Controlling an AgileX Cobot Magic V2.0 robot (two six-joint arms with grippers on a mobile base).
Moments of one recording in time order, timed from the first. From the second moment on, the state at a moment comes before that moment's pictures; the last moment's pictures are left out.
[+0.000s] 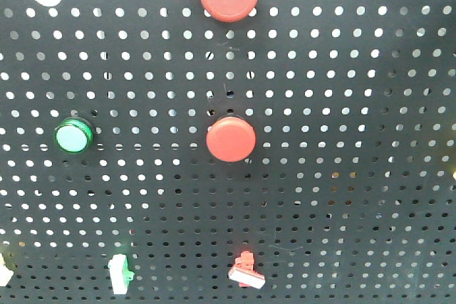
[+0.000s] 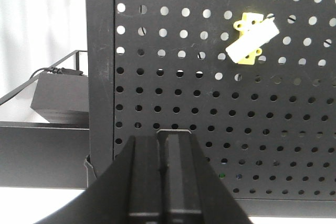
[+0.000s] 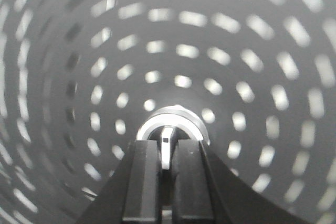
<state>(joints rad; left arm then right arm) -0.03 -0.02 0.03 -0.12 0.04 0.03 0.33 0.89 -1.33 -0.19 0.42 0.19</state>
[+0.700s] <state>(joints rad) -0.03 -0.02 0.03 -0.12 0.04 0.03 0.33 0.89 -1.32 -0.29 0.40 1.16</state>
